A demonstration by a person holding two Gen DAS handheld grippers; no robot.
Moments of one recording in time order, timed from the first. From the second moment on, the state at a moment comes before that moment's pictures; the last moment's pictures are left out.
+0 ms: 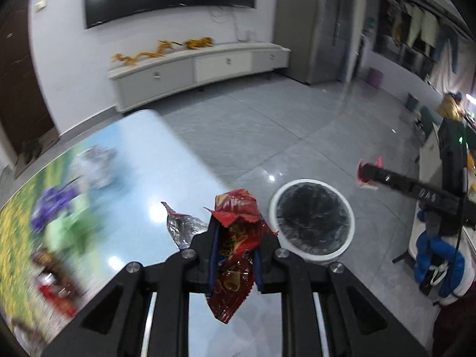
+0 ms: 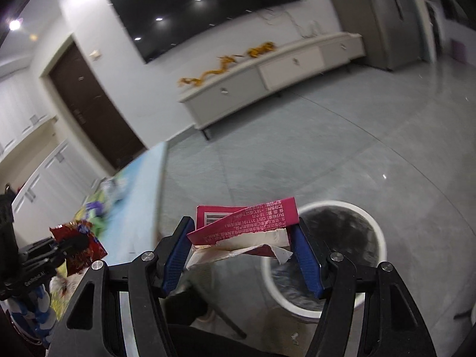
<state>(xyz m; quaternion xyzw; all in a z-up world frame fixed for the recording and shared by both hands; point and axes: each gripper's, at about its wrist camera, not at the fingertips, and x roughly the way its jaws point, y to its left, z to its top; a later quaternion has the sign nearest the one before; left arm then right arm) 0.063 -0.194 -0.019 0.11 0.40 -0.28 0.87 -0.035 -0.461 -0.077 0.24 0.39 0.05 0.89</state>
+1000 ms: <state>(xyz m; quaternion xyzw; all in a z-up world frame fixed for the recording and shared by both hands) 0.114 -0.390 -0.067 0.09 0.46 -0.38 0.79 -0.012 -0.538 -0.169 0.27 0.45 -0.03 0.85</state>
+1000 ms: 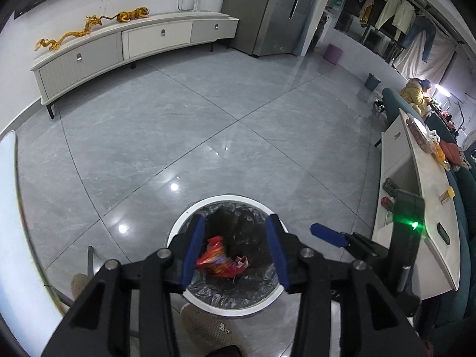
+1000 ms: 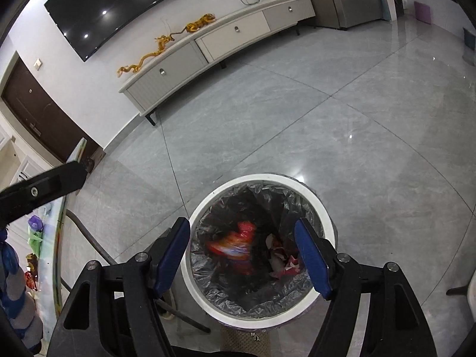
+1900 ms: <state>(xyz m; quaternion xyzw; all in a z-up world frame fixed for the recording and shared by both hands) 0.047 -0.175 0.022 0.05 0.35 -0.29 0.89 -0.060 -0.473 -0.016 0.20 0.34 0.02 0.92</state>
